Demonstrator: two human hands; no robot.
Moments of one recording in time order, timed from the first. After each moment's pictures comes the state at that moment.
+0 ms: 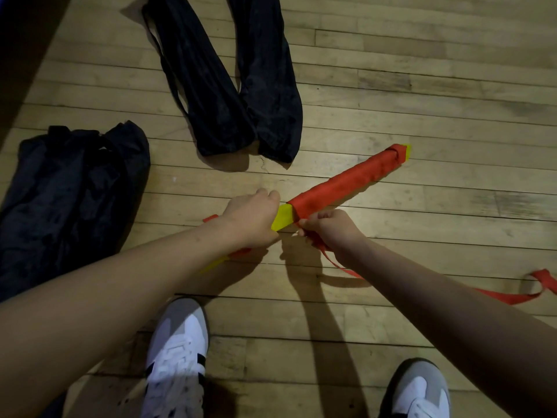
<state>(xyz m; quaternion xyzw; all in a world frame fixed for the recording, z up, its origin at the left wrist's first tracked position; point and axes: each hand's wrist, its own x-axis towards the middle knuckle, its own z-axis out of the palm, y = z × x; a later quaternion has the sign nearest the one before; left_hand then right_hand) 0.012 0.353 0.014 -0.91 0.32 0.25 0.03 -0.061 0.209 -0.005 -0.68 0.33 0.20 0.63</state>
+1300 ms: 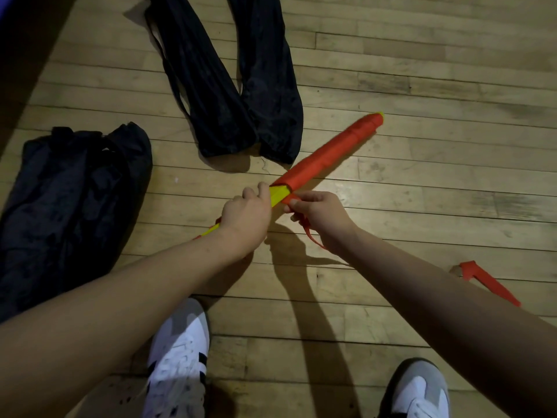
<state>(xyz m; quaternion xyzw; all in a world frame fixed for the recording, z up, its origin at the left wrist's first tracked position) 0.003 0.356 -0.008 -0.96 0.23 0.16 0.07 -0.040 0.225 0.017 -0.66 0.28 0.13 0.69</state>
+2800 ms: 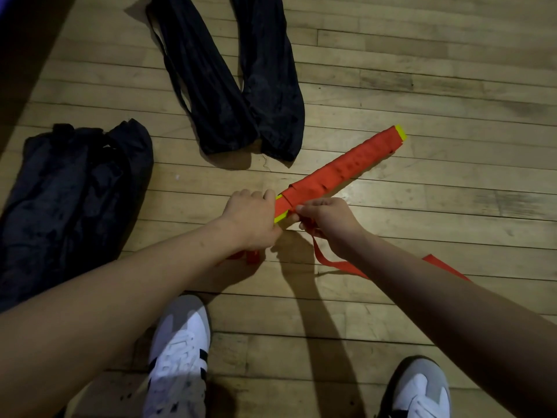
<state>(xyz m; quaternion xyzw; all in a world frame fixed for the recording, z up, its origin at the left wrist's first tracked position) 0.009 0.358 0.004 -0.92 0.32 0.19 0.09 -0.052 0.219 0.020 -0.63 0.33 0.15 0.68</state>
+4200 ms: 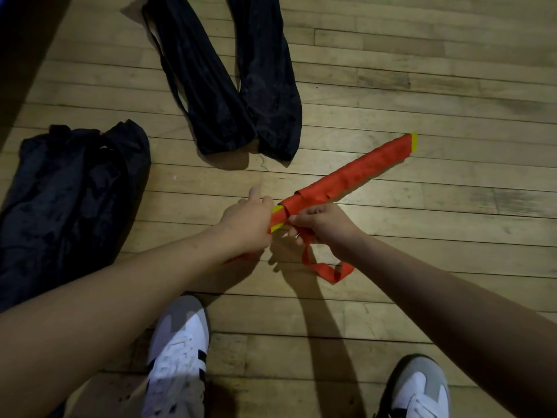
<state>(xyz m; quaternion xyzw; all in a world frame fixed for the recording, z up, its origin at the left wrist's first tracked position) 0.000 0.359 0.006 -0.93 0.25 0.28 -0.01 -0.058 0.213 0.007 -0.68 0.26 0.23 0.64</state>
